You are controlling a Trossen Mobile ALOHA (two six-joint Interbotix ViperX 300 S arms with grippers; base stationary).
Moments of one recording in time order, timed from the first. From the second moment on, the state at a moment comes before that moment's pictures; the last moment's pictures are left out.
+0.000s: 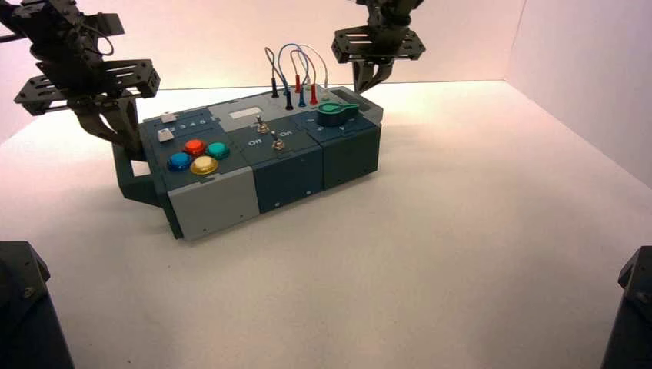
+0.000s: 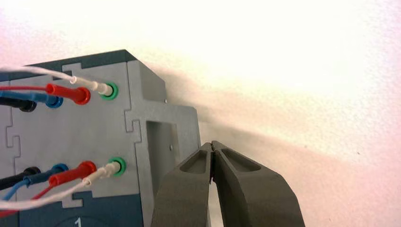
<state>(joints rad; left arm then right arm) 0.00 -0.04 0.97 -0.25 0.39 0.11 0.45 0.46 0.19 0.15 0.44 -0.09</state>
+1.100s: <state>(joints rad) 0.17 -0.04 0.95 -0.22 0.41 0.11 0.53 0.57 -0.02 0.28 0.55 -0.21</state>
